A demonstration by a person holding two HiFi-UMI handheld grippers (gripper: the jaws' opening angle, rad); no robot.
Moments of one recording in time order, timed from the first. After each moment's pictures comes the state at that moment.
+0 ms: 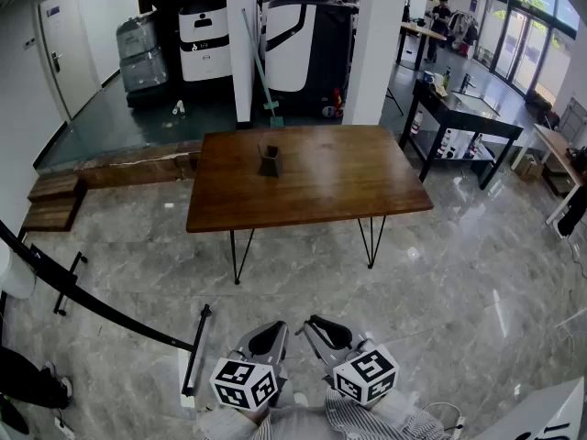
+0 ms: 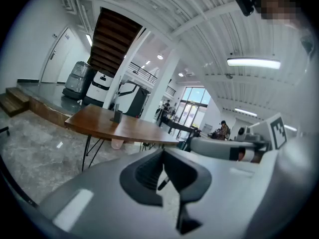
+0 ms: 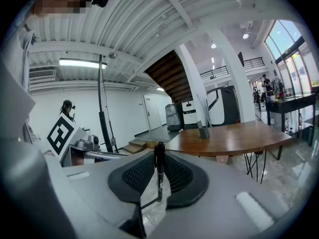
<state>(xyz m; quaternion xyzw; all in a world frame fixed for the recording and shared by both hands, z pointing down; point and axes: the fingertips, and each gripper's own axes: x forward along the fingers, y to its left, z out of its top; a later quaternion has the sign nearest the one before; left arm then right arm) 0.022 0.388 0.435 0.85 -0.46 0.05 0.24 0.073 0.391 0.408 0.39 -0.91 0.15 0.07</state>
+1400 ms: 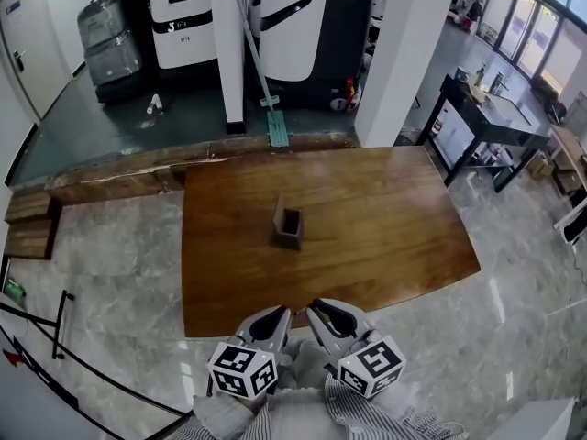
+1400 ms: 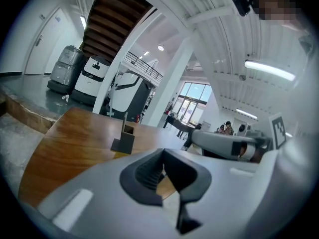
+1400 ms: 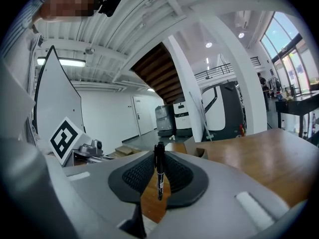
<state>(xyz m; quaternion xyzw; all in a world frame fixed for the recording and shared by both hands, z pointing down) -0.044 -0.033 0.447 0.87 -0.42 0.07 0.27 0.001 -0.029 0.406 0.42 -0.89 0.14 0.06</state>
